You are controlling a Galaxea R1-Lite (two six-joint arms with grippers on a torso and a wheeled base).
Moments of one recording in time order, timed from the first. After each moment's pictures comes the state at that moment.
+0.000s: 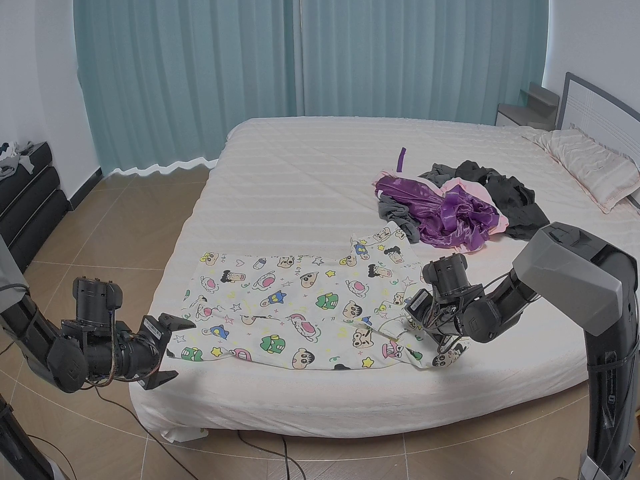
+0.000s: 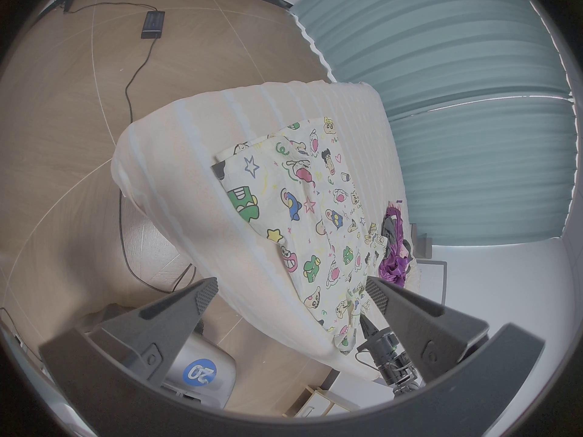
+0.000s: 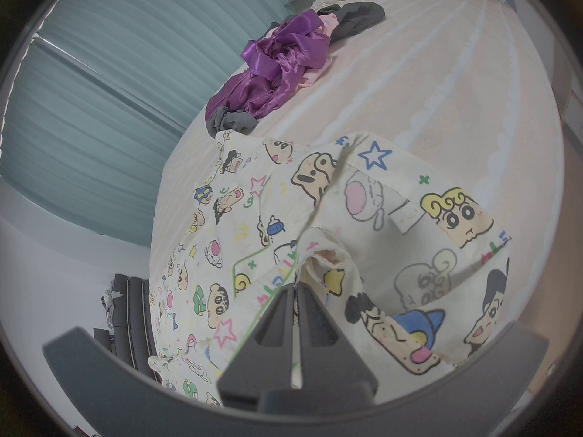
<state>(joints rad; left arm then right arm) -0.07 1.86 -0.41 -0.70 -0.30 -1.15 0.40 2.41 -1.17 -0.47 -0.16 1.08</state>
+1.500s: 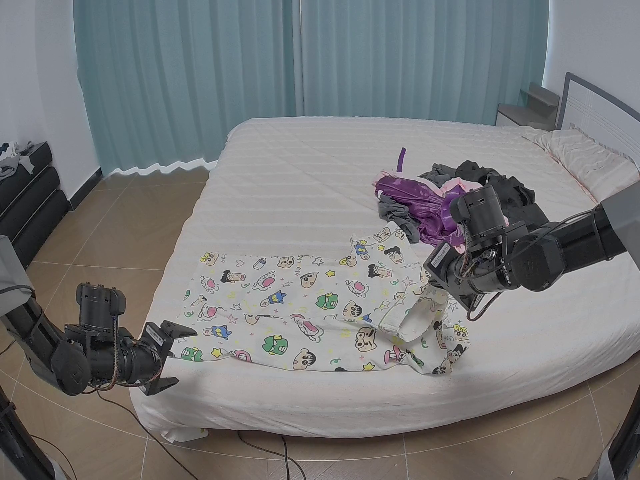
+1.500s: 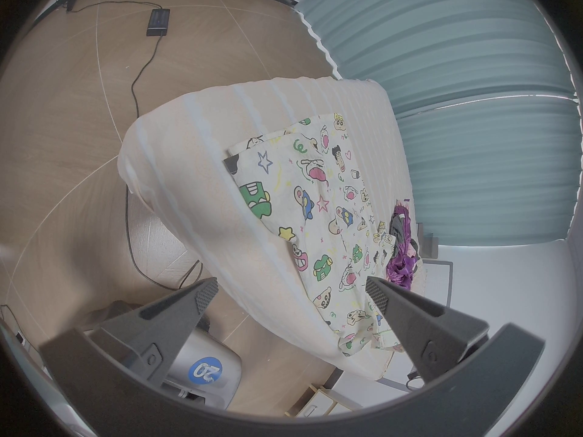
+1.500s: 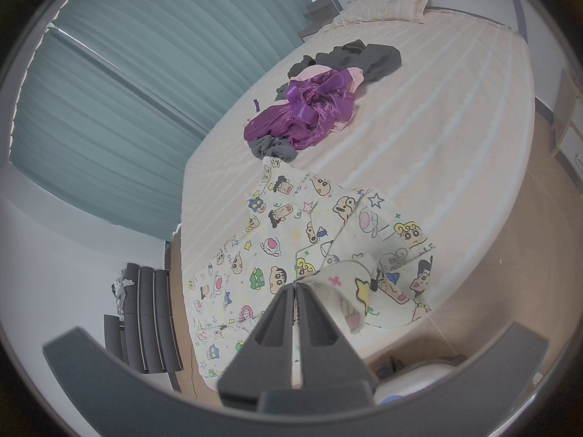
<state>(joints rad) -0.07 1.89 -0.40 -0.71 -0.30 -1.15 0.45 2.04 -1.21 -0.07 -0.18 1.05</state>
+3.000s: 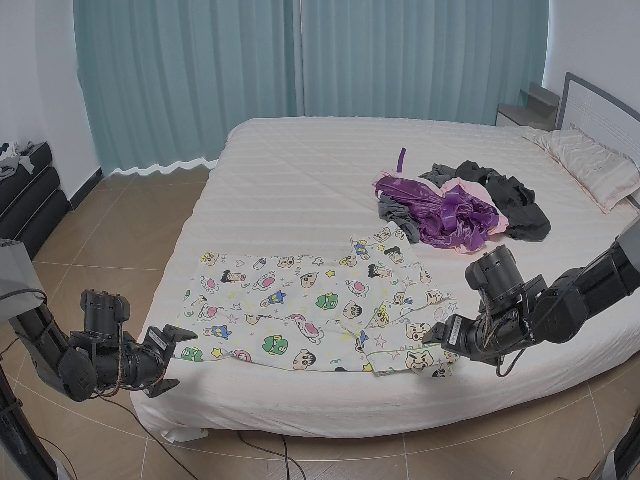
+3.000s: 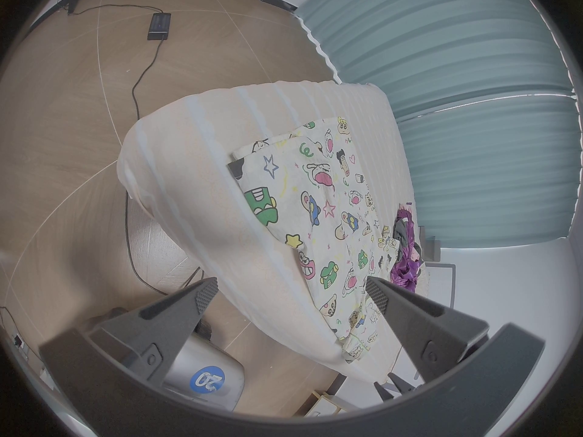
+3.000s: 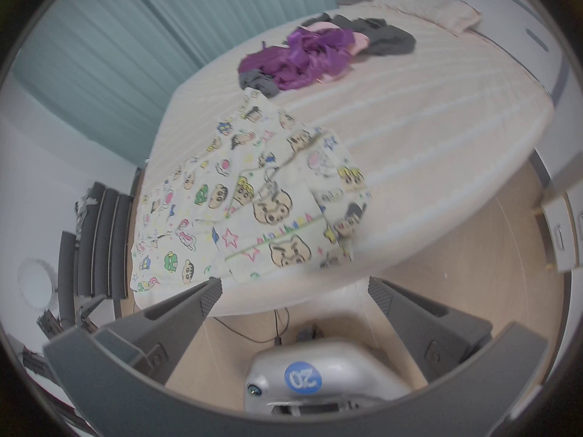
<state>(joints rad) -0.07 1.95 -0.37 -0.81 -0.27 -1.15 0.48 1.93 -0.86 -0.07 -0.12 0.80</state>
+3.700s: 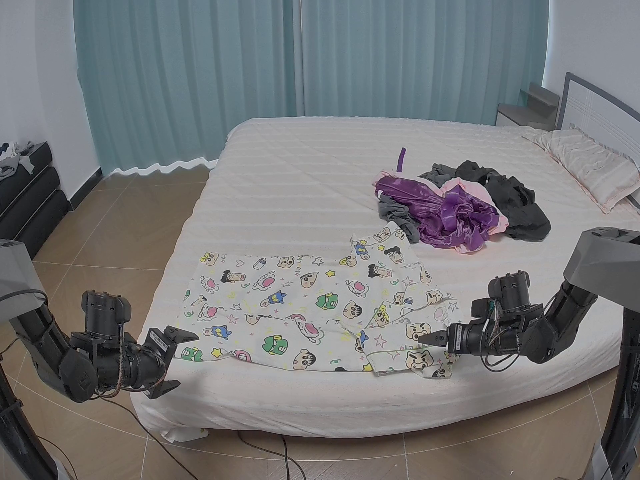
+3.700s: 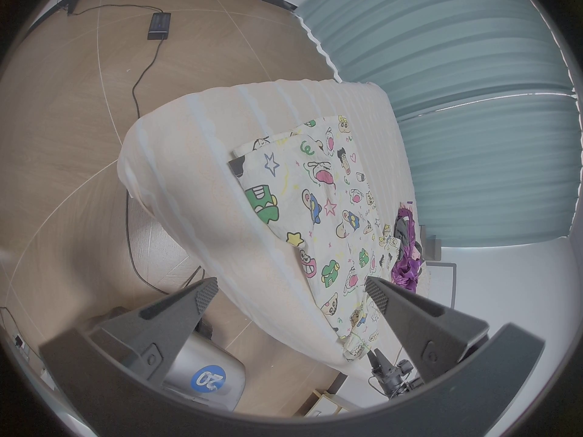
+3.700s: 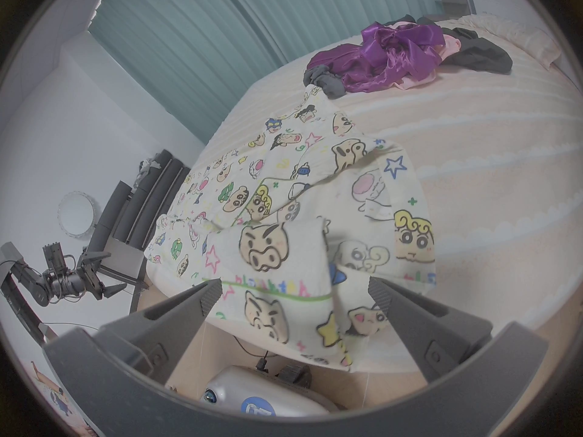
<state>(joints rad) -0.08 1.95 -0.36 -0.81 -0.27 -1.15 0.23 2.25 -0.73 -0.75 0.30 0.34</state>
